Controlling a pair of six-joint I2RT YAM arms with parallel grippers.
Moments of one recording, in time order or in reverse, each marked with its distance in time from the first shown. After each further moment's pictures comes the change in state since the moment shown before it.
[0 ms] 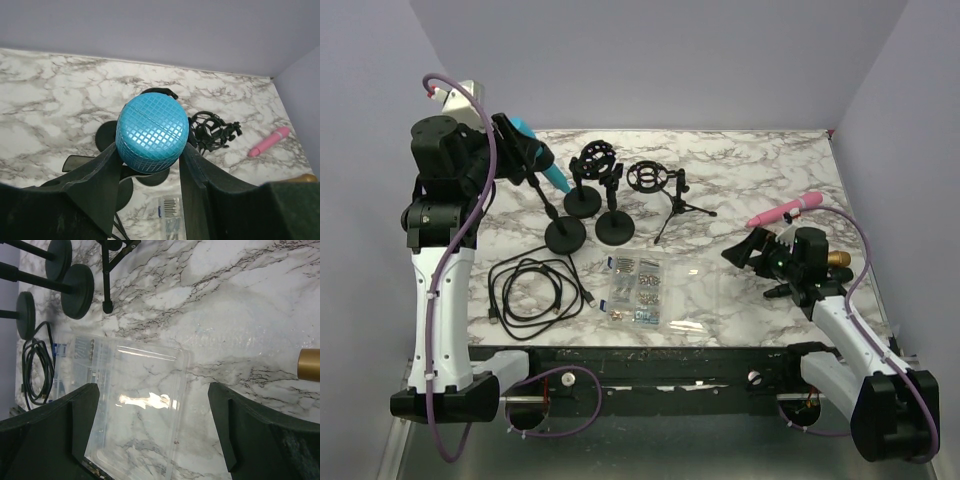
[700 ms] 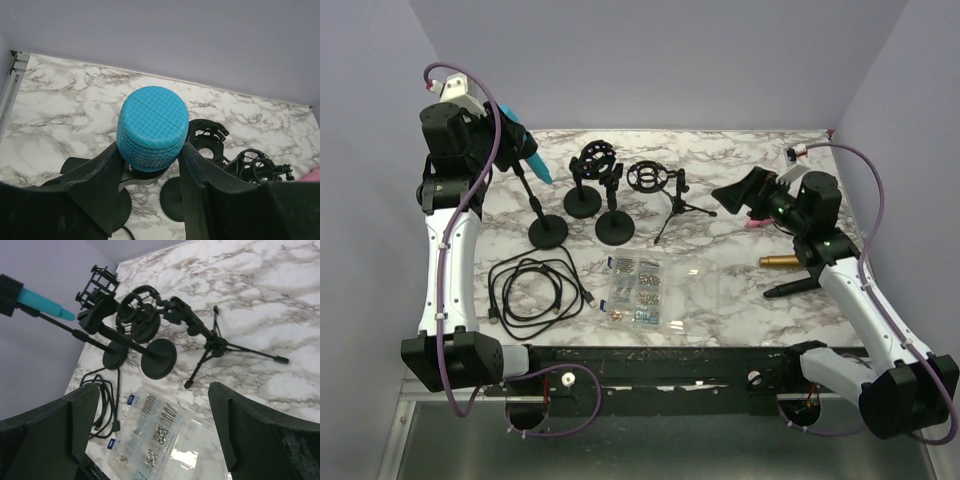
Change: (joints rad) left arm 0.092 0.173 -0.051 0.212 -0.051 0.025; right arm 0.109 0.123 0.452 -0.031 0.030 0.012
